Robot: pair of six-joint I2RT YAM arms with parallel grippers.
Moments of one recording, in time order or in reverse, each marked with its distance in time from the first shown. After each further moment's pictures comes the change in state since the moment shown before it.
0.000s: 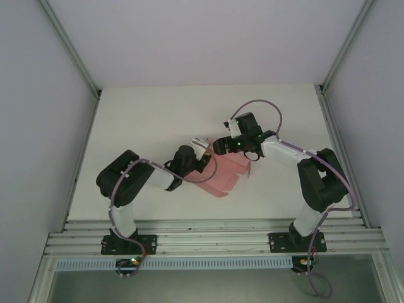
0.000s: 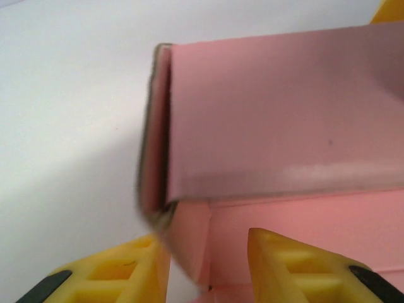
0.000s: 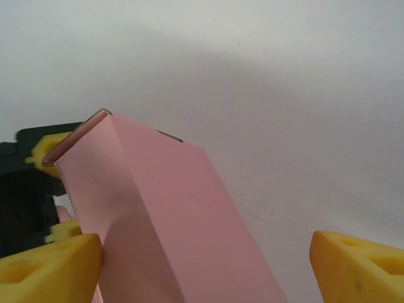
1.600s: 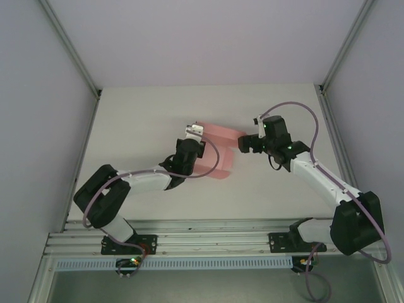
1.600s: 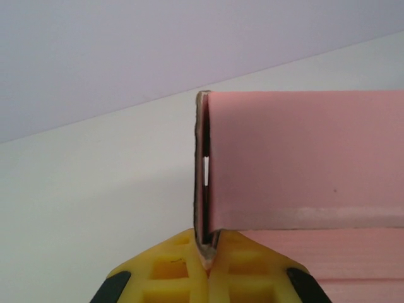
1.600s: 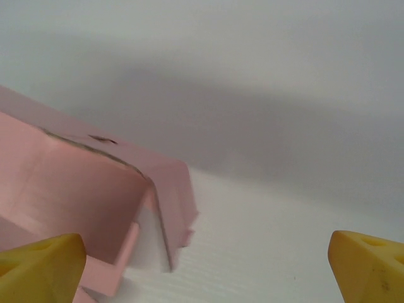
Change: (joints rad) left arm -0.112 -0.256 0.105 -0.233 -0.547 -0.060; right arm -0.102 -0.421 -0.179 -0.122 0.310 -0.032
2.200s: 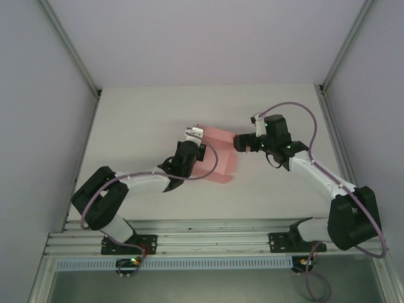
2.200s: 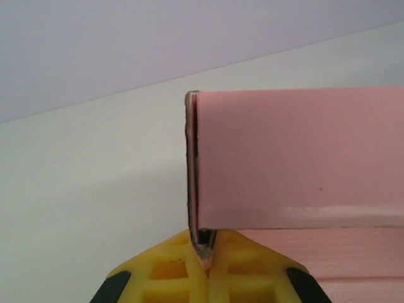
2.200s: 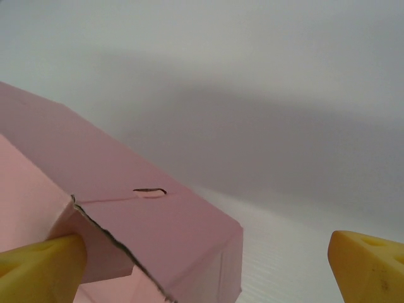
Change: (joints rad) left arm -0.006 -0.016 -0.025 -0.017 0.083 -0.063; right arm -0.027 0.035 -0.034 0.155 -0.229 0.011
